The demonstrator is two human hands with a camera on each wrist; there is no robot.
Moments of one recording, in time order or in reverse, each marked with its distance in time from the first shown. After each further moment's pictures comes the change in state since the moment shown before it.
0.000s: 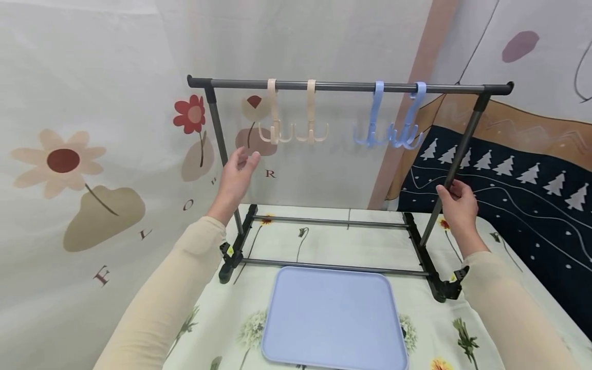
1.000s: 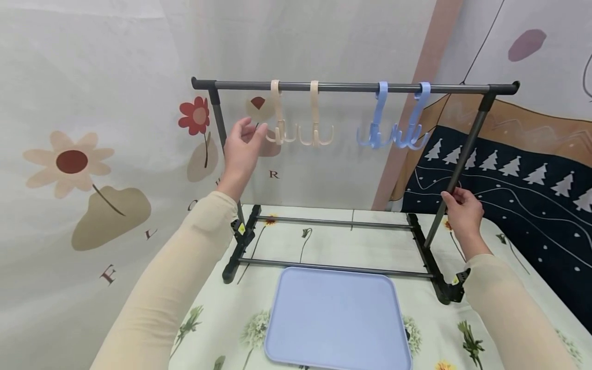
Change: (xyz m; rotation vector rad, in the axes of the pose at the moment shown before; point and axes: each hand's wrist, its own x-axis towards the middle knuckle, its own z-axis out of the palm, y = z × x) left_hand 0.024 0.057 0.003 -0.061 0.160 0.089; right_hand 0.007 0.013 0.006 -0.067 0.050 0.065
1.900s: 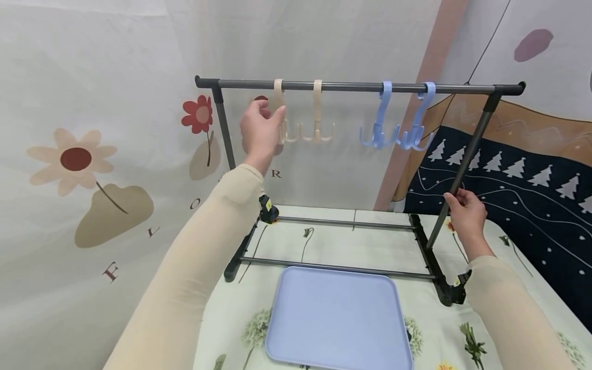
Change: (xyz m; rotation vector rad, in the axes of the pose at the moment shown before) left_hand 0.020 0.050 0.036 0.149 0.175 -0.088; right_hand 0.001 0.003 0.000 -0.036 -0.025 -0.007
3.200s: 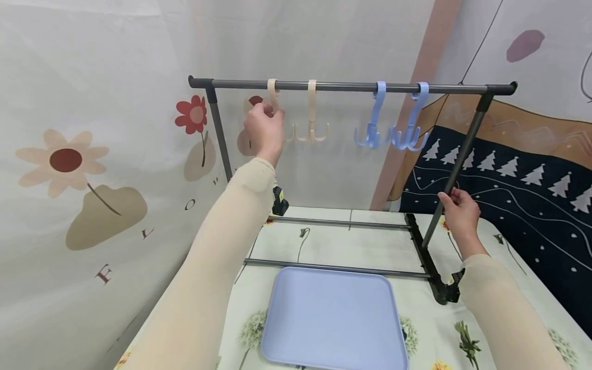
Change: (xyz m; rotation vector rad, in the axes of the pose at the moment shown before) left_hand 0.013 -0.005 0.035 -0.041 0.134 0.042; right_hand 0.001 0.002 0.001 0.003 0.018 -0.014
